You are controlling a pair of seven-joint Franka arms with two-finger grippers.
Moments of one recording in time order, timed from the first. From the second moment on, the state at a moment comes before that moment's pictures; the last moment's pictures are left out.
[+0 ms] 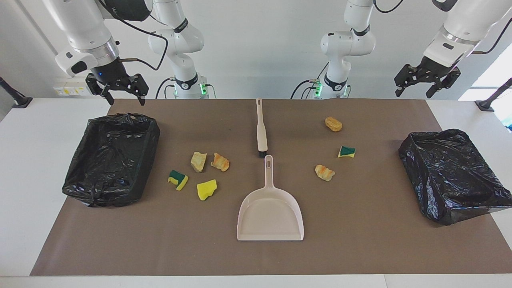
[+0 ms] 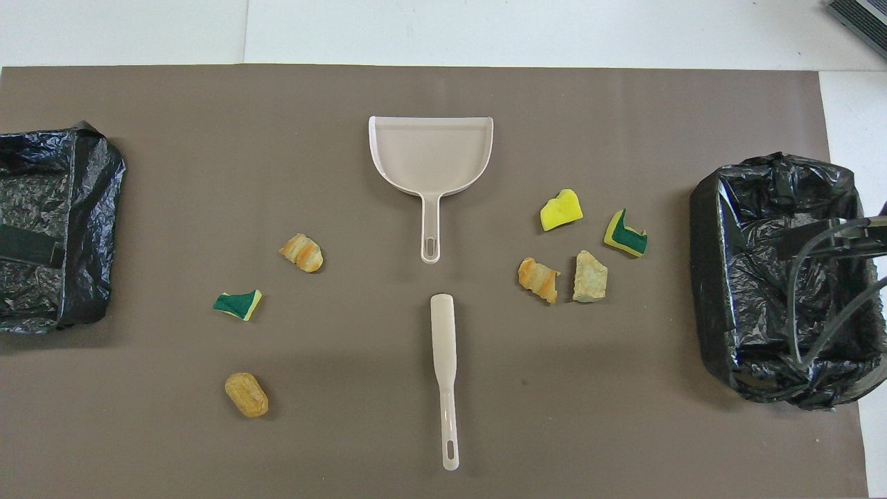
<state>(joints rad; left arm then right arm) -0.06 -0.05 0.04 -1.52 0.00 1.43 0.10 0.10 -0.06 -0.13 -1.63 -0.03 1.55 -0.02</state>
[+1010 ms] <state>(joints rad) -0.06 -0.06 0.03 -1.53 0.00 1.43 0.10 0.10 -0.07 -0.13 -1.66 -0.03 1.55 -0.02</state>
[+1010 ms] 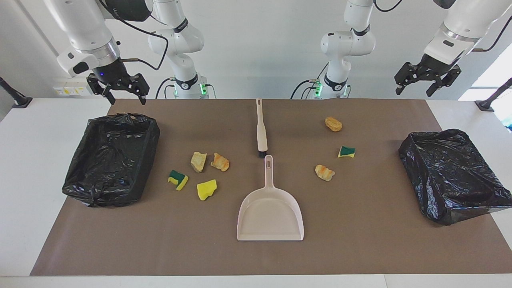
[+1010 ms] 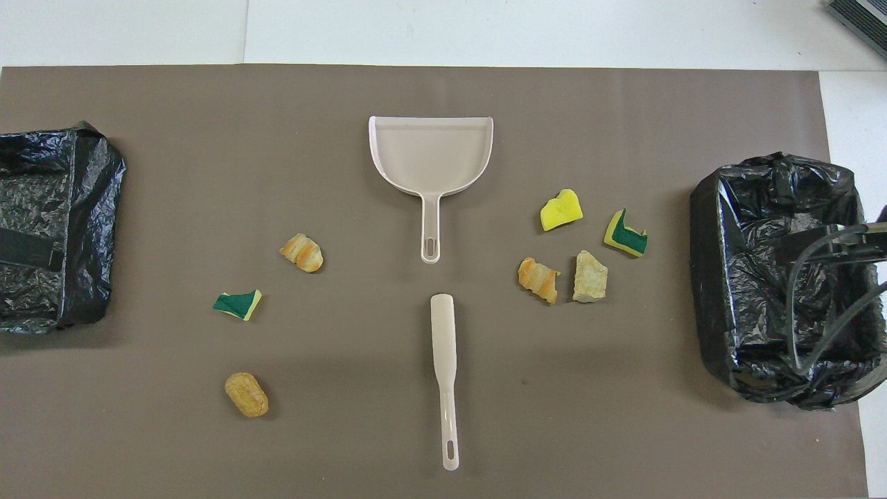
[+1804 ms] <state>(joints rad) -0.12 -0.14 0.00 -1.74 -0.01 1.50 0.09 0.20 0.01 -0.11 -1.67 -0.02 1.65 0.17</state>
